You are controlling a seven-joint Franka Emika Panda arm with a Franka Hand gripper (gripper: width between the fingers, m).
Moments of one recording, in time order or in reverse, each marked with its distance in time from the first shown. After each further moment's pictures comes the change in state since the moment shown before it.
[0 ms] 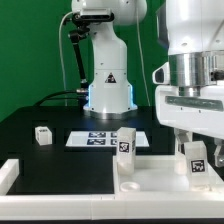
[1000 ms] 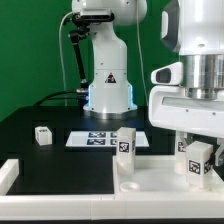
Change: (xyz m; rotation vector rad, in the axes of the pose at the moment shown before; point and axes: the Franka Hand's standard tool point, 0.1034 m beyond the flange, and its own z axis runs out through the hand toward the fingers) arm -0.005 -0.004 0.003 -0.058 0.040 -0.206
